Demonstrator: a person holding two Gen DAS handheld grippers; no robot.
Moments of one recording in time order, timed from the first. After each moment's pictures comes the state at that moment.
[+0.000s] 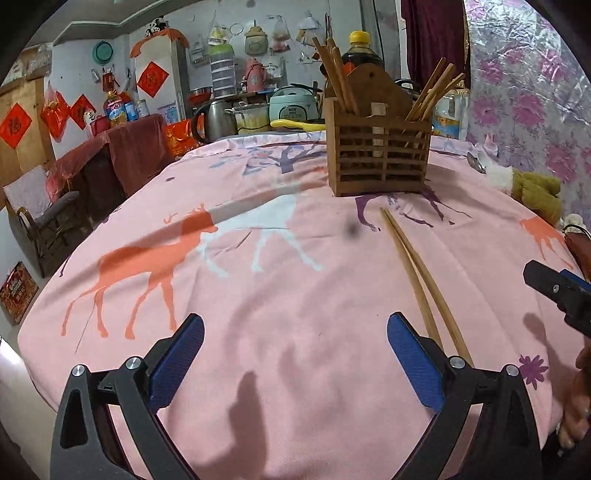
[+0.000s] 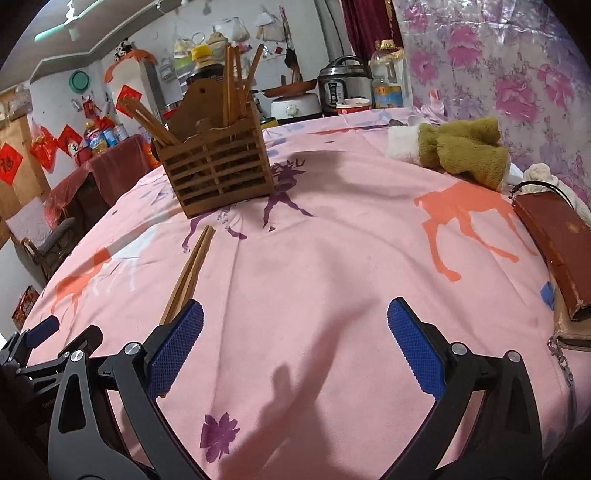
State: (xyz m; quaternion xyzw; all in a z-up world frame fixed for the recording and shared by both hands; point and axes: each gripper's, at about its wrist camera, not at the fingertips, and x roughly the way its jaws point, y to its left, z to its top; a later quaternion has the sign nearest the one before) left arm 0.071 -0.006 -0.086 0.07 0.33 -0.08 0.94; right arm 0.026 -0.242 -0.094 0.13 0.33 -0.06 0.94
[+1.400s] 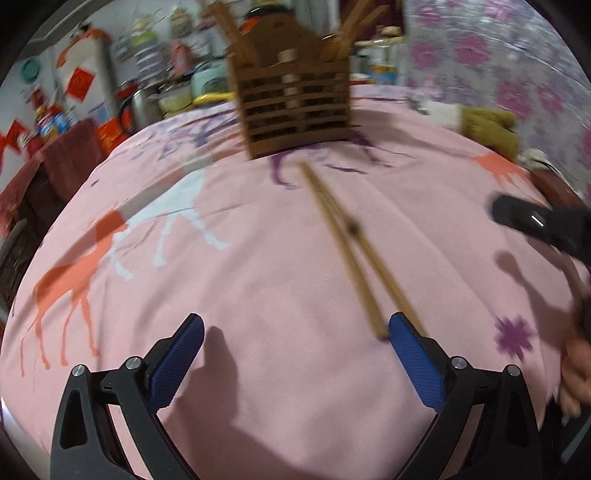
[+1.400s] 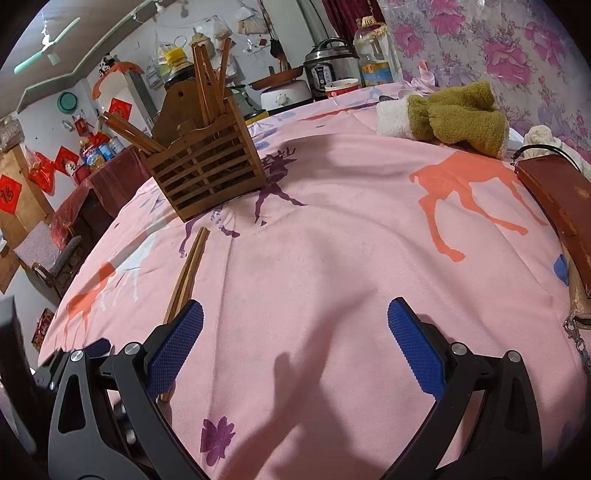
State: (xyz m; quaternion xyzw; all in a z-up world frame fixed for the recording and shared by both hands) left arm 0.095 -0.048 -0.112 0.12 0.40 -0.16 0.89; right arm 0.030 -0.262 -0.103 0.19 0.34 -0.06 0.92
